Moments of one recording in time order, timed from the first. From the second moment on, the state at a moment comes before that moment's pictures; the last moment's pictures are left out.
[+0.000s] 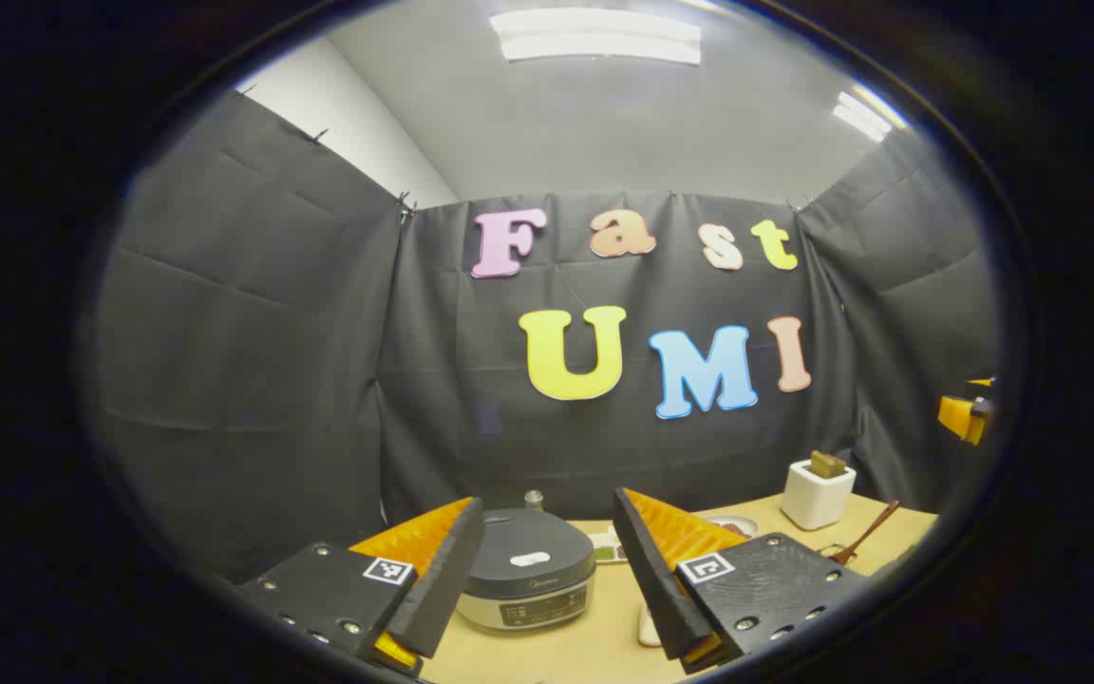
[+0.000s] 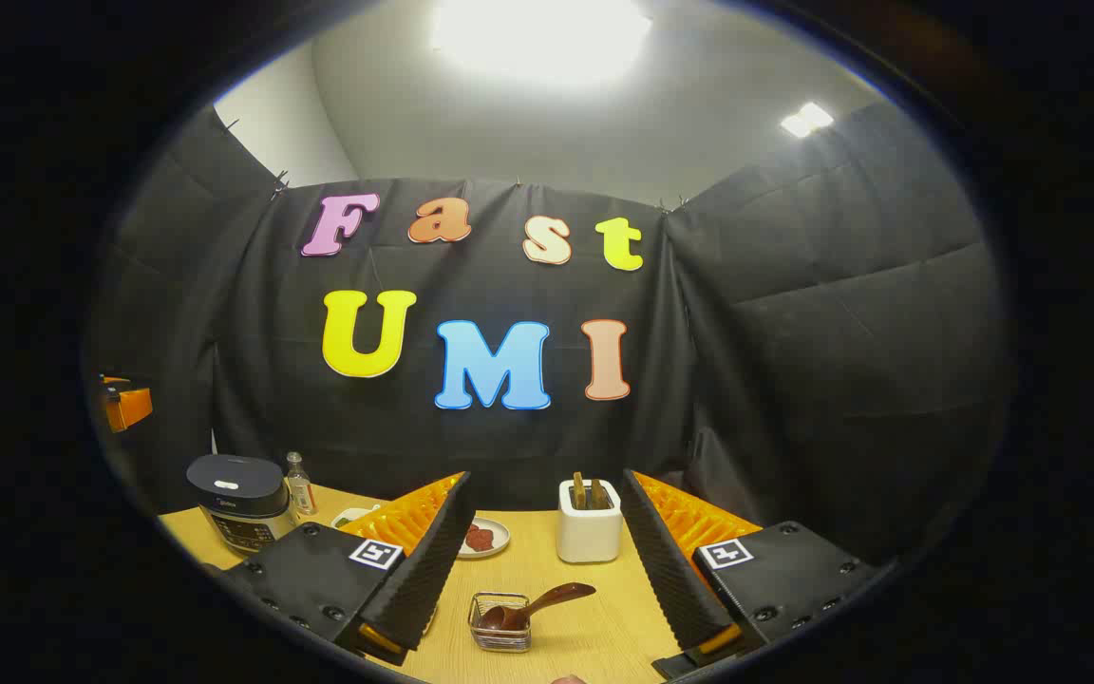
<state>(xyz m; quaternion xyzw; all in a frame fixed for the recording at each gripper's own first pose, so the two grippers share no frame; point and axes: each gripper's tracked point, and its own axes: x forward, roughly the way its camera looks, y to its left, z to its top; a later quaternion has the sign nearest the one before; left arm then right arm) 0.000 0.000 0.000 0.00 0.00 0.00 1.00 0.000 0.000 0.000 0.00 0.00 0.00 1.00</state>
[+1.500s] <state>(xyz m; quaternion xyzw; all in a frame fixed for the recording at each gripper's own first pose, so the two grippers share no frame) -0.004 -0.009 0.012 0.01 -0.01 0.02 1.00 0.008 -0.015 -0.003 0.00 0.00 0.01 1.00</state>
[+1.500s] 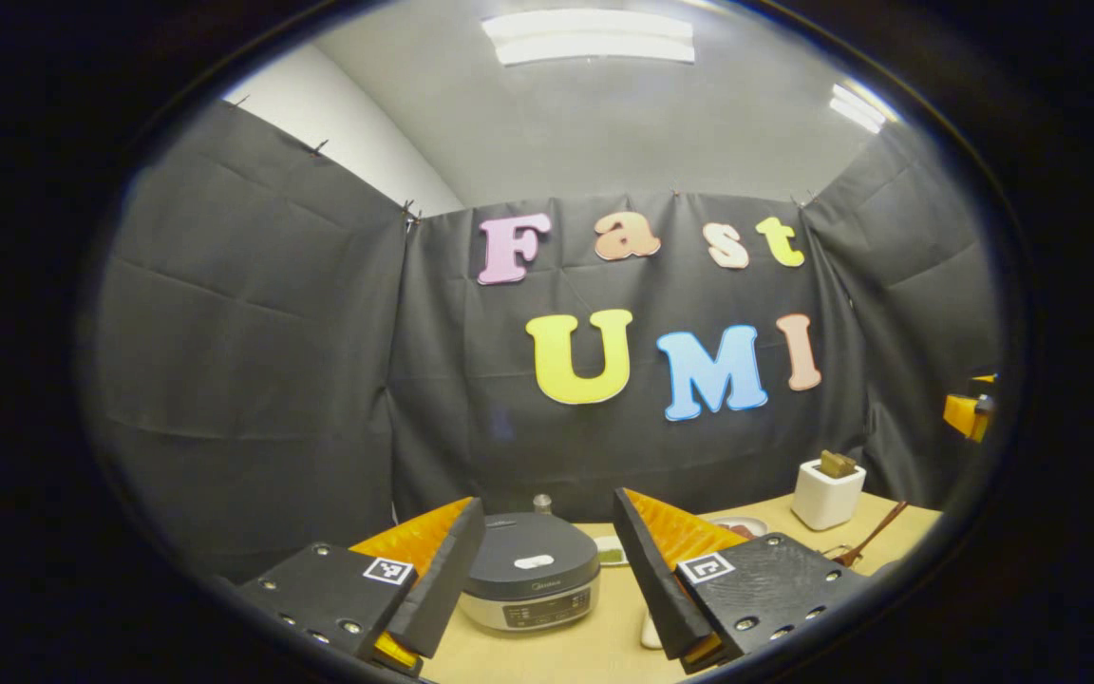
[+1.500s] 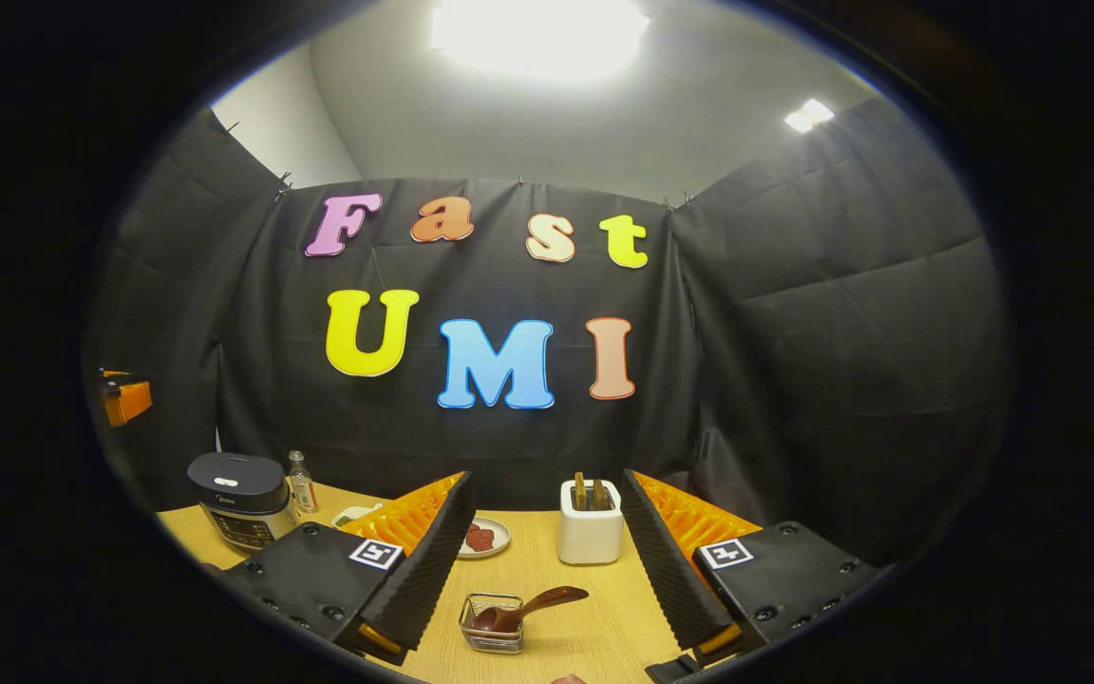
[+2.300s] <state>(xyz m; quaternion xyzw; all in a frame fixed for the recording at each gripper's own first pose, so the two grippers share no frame) -0.004 -0.009 0.026 0.02 -0.01 0.01 1.00 0.011 -0.014 -0.006 0.01 0.00 0.02 1.00</state>
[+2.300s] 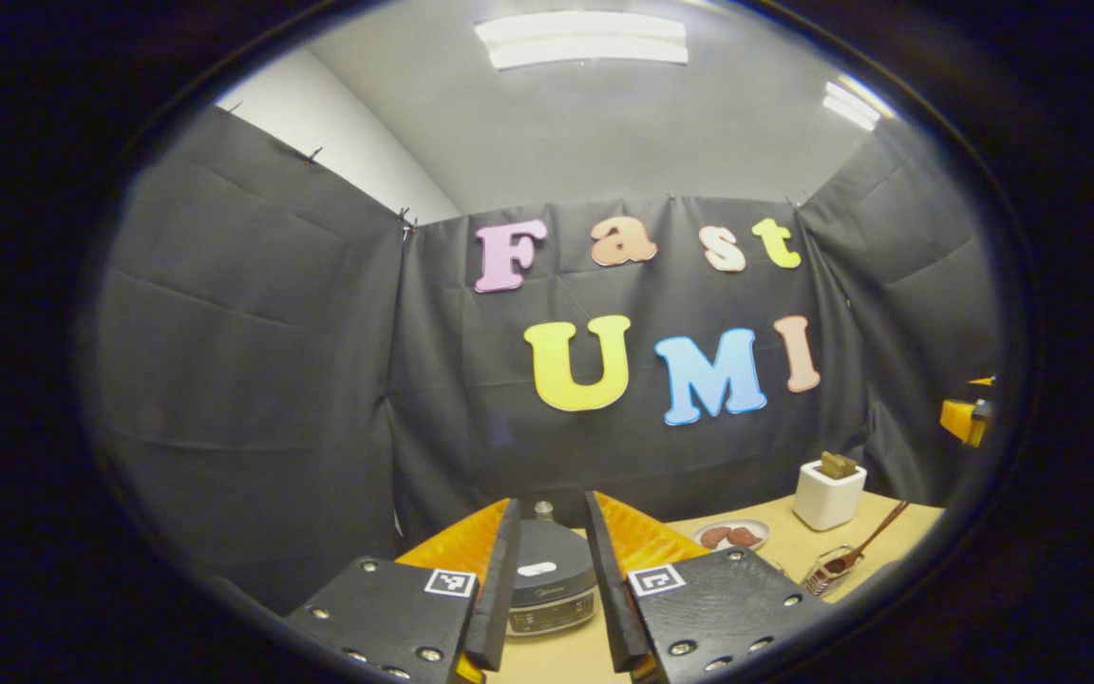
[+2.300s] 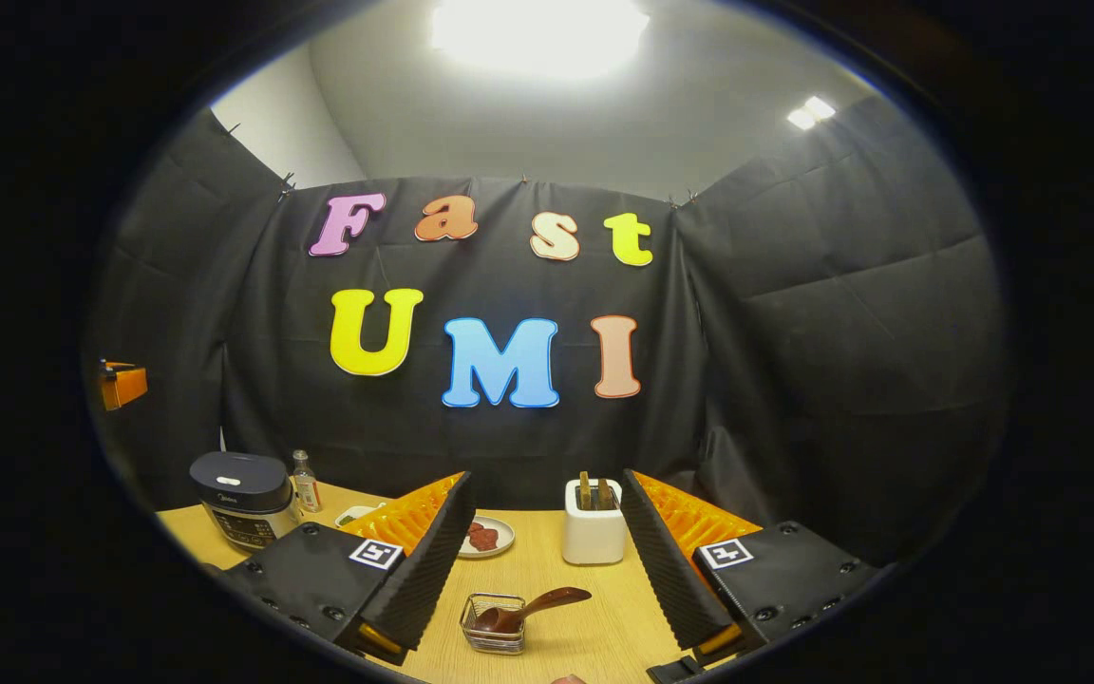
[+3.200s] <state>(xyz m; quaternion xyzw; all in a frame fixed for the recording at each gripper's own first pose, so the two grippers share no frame) 0.009 -0.023 0.023 0.01 0.00 0.01 1.00 0.021 -0.037 -0.015 0.01 0.00 0.04 1.00</state>
